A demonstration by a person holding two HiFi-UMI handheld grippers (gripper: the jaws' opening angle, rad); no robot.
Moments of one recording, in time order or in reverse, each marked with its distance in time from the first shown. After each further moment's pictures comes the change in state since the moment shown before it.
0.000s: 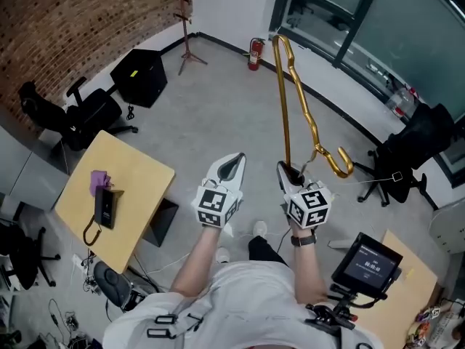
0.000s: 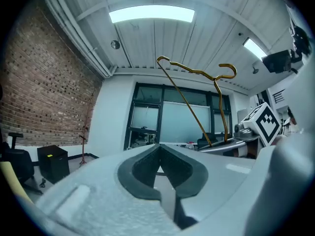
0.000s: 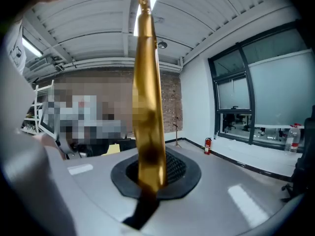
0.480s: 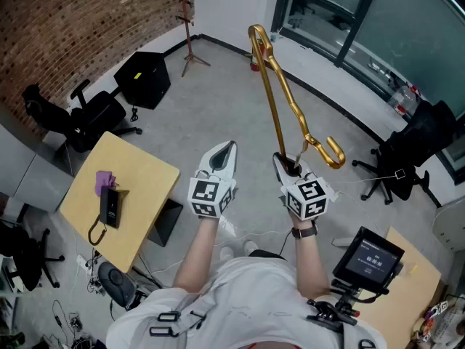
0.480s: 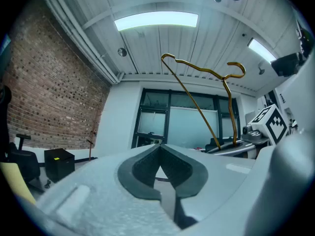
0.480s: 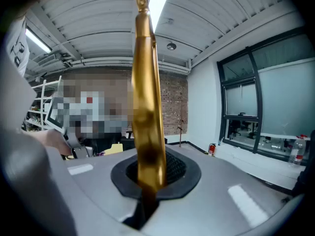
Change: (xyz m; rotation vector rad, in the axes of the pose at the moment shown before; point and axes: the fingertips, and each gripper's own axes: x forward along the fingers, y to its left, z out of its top) left arm -0.004 0.028 0.028 -0.031 -0.066 0.078; right arm 0.008 0.013 0.027 -0.089 0.003 0.046
